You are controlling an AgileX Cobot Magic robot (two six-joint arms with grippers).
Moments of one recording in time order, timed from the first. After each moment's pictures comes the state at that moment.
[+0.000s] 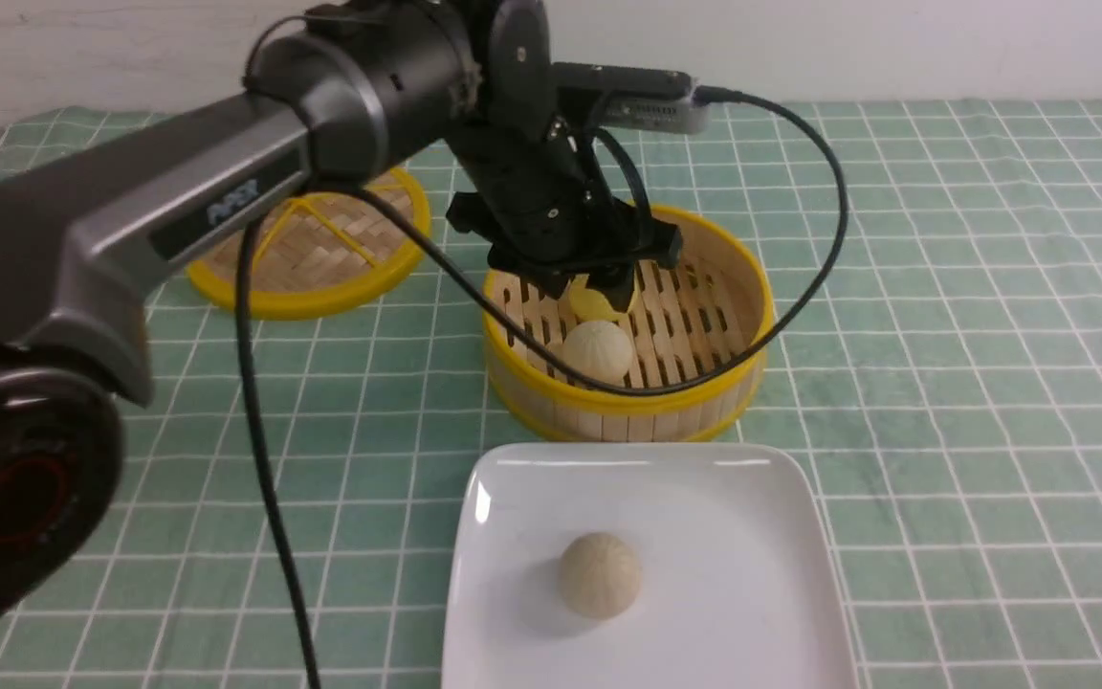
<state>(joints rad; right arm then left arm) 0.08 -0.01 0.01 0.01 0.40 -0.05 -0.56 2.08 -1.89 -0.07 0.94 -0.08</state>
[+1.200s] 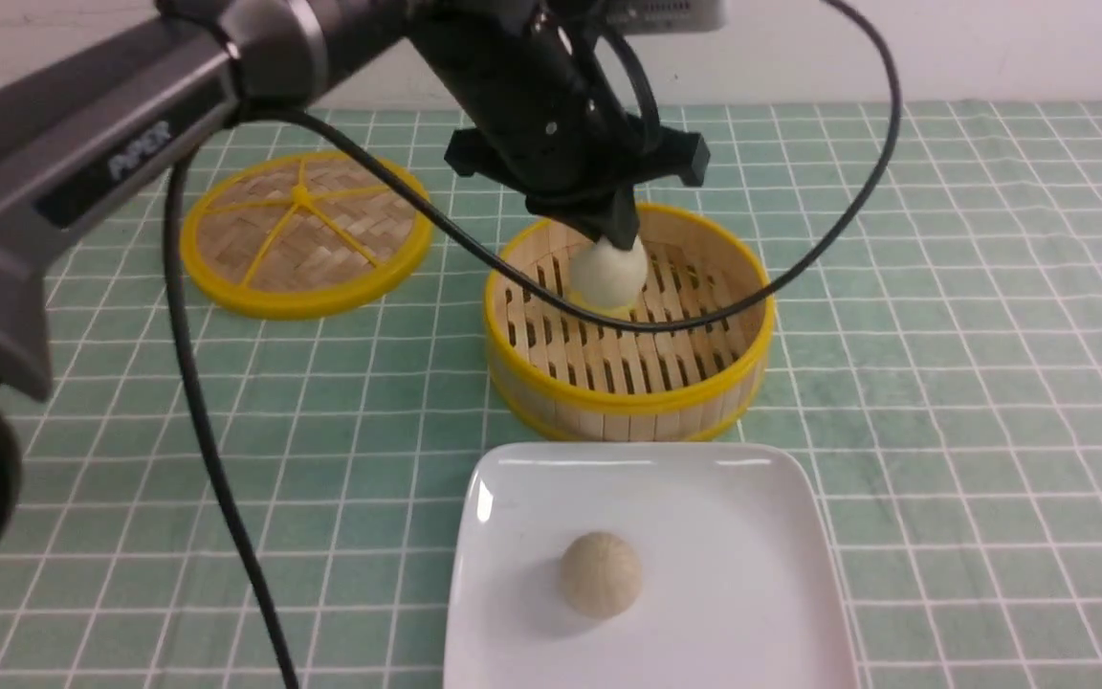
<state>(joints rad) 0.08 -0.01 0.01 0.01 0.40 -0.05 -0.56 1.95 -1.96 -0.26 1.10 -0.06</state>
